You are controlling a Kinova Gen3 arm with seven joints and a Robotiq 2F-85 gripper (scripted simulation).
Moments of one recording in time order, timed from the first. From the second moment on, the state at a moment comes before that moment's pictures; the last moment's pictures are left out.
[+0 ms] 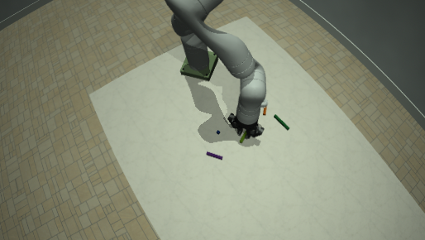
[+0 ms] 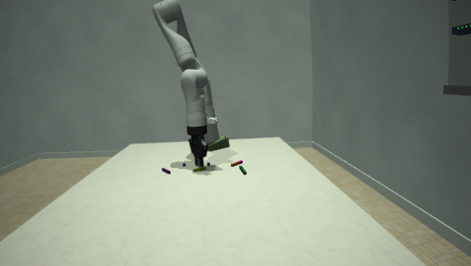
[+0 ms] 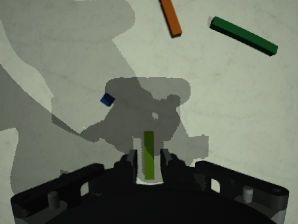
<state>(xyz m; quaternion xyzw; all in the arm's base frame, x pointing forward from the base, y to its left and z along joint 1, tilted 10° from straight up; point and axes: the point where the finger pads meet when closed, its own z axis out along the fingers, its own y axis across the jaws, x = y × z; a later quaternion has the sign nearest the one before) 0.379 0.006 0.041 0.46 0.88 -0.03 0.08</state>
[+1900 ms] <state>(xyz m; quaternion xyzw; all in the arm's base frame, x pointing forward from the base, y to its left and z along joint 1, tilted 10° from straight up) 0.381 0.003 0.025 0.46 0.88 -0.03 0.08</state>
